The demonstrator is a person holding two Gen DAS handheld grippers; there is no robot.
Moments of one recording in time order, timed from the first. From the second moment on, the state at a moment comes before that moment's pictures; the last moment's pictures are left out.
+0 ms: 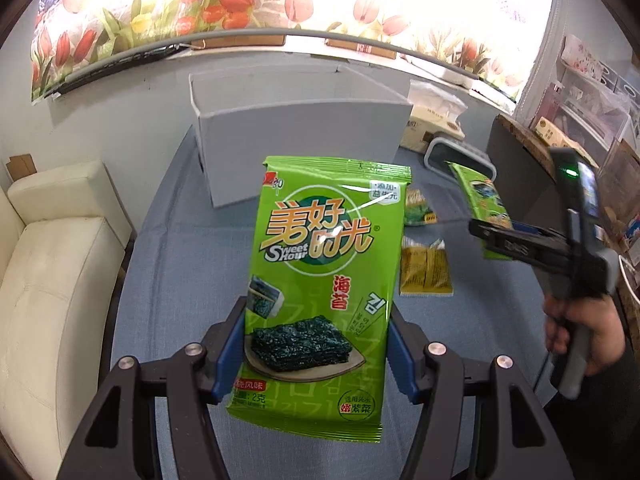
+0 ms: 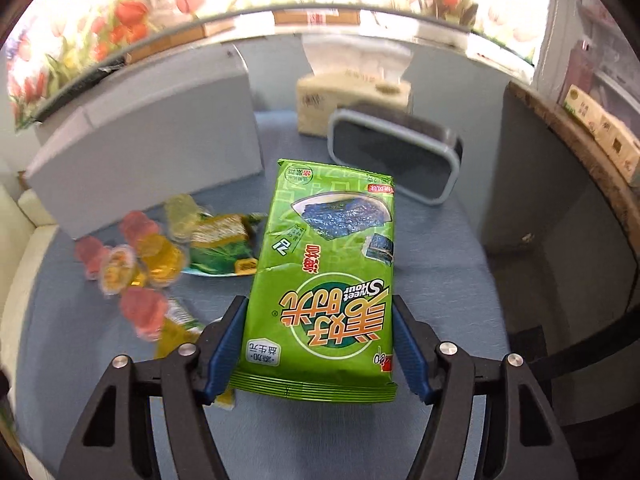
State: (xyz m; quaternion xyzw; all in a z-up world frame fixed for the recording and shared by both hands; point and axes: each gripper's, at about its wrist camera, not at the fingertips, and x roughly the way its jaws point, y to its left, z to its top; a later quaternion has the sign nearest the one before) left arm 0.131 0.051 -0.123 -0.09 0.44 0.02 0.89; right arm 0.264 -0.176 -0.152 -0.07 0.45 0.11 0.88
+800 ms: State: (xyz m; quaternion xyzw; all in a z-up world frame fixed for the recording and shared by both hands) left arm 0.293 0.127 -0.031 -0.11 0.38 0.08 0.91; right arm 0.337 -0.044 -0.027 -0.10 0.35 0.23 0.90
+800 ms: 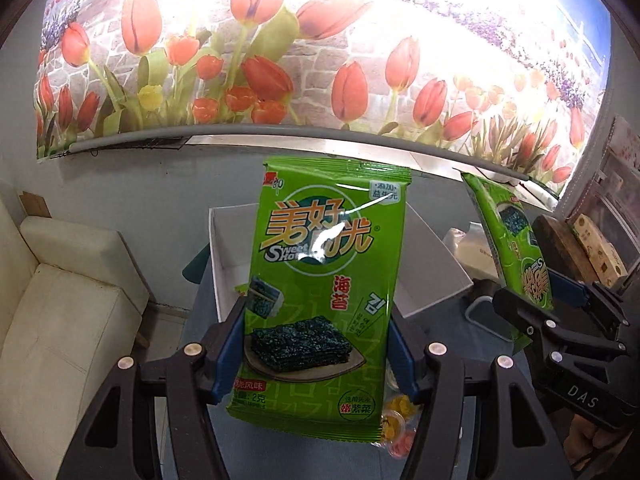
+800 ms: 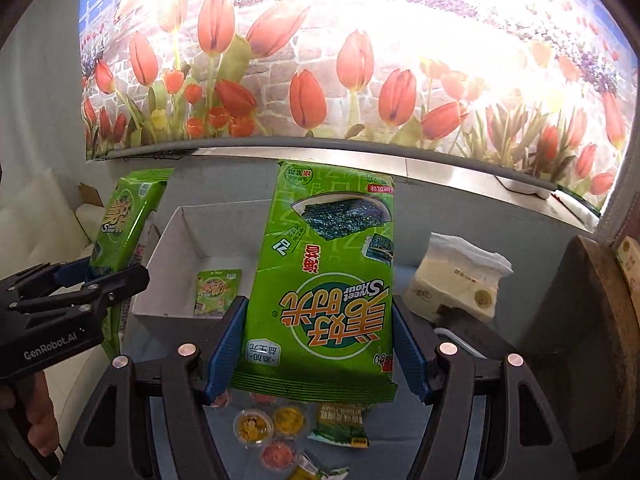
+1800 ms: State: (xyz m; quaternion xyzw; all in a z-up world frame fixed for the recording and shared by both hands) left arm 0.382 0.162 -0.056 -0.10 0.41 0.09 0.90; right arm 0.449 0.008 -0.077 -0.12 0.40 0.24 0.87
